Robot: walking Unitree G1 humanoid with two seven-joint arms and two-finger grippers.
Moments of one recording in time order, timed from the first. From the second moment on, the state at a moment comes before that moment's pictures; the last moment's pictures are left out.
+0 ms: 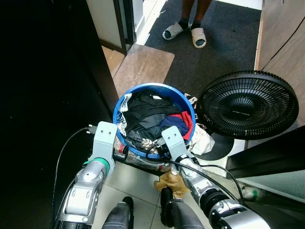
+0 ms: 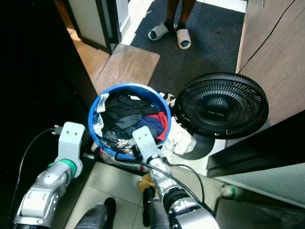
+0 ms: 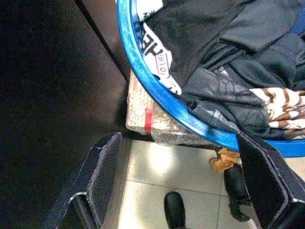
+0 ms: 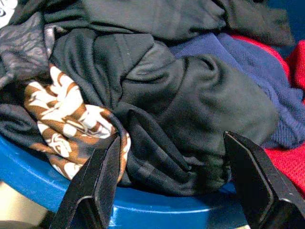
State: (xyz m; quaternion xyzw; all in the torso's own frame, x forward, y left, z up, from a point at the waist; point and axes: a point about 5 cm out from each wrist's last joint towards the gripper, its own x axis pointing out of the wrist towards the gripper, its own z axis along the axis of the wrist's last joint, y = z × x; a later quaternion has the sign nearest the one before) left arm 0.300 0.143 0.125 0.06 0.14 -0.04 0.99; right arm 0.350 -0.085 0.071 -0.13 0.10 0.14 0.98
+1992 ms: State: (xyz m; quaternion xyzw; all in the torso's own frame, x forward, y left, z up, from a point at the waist) left arm 0.293 0.146 0.120 0.04 0.16 -0.03 0.99; right arm 0.354 -0.083 0.086 -0.11 0.06 0.15 0.98
